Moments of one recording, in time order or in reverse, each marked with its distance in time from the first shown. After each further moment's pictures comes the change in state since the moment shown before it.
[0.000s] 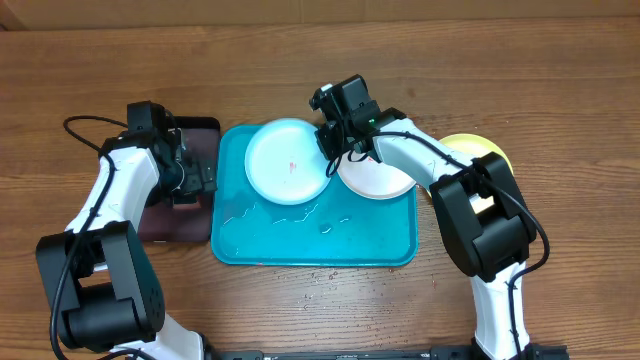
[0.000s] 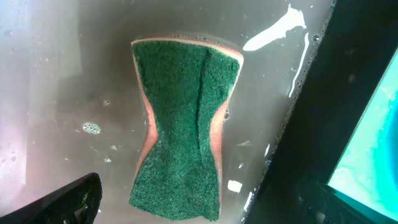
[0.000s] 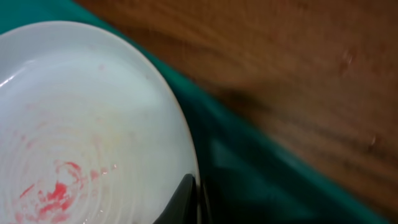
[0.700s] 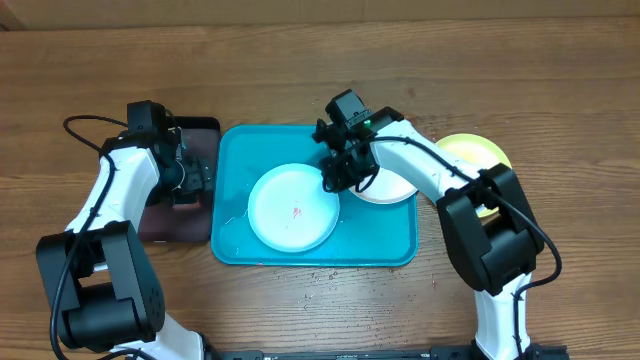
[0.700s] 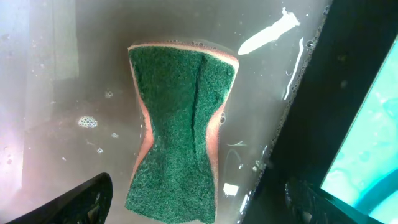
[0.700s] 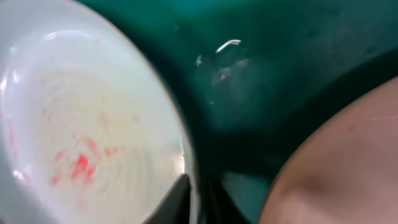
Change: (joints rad) left arm 0.000 0.000 0.000 0.010 0.008 -0.007; right arm 0.038 -0.066 0.002 -0.400 -0.122 0.069
